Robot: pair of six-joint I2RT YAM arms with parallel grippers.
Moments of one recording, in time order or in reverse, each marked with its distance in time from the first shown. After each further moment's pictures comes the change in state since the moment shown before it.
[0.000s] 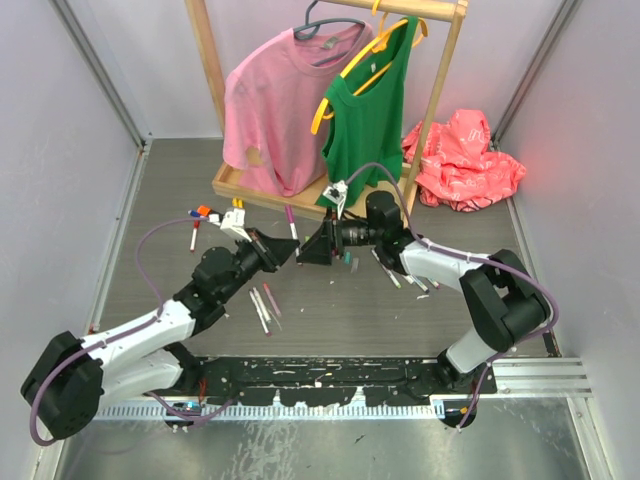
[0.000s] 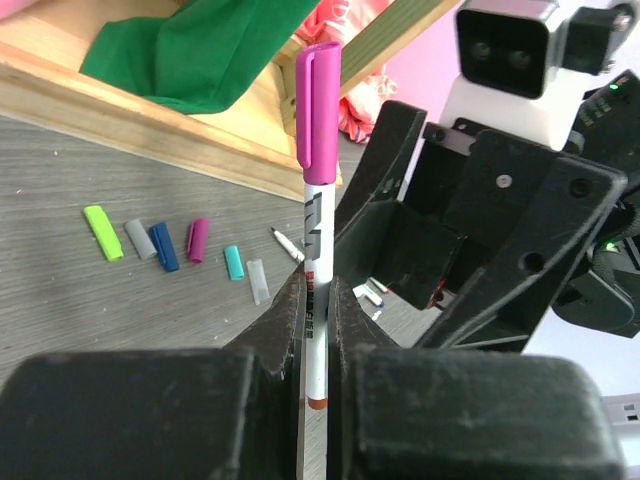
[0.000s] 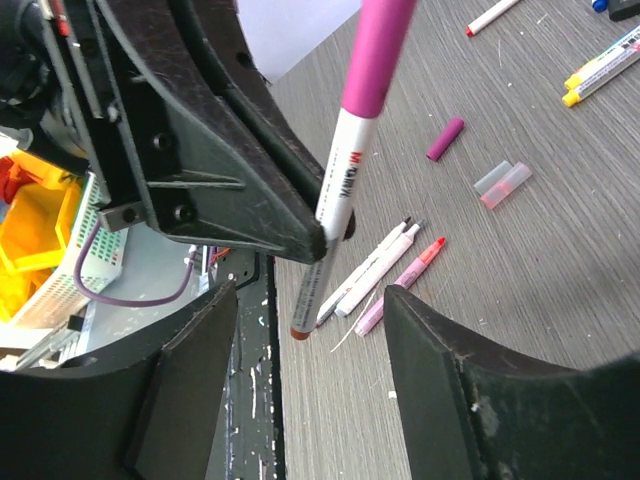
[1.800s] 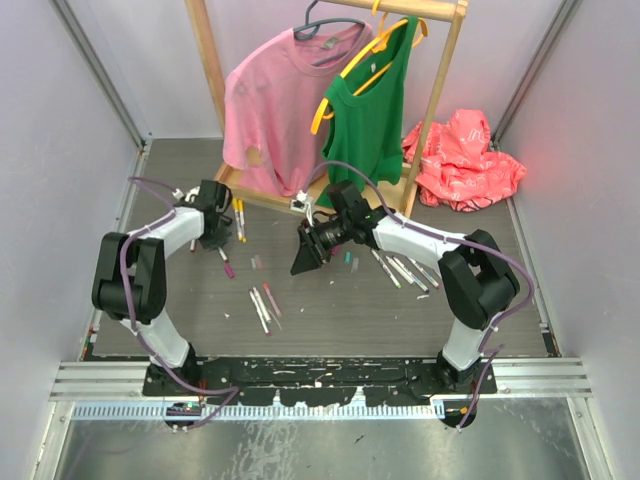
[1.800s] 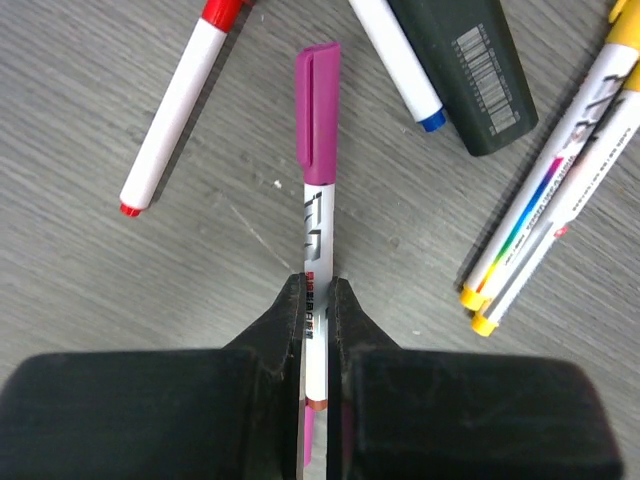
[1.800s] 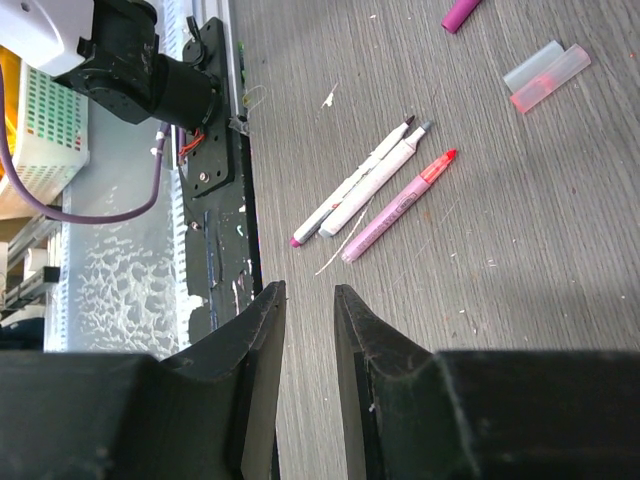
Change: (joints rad) left arm 0.526 0.733 0.668 -1.053 -0.286 0.112; right arm 0.091 0.188 0.362 -0.756 -0.004 -0.438
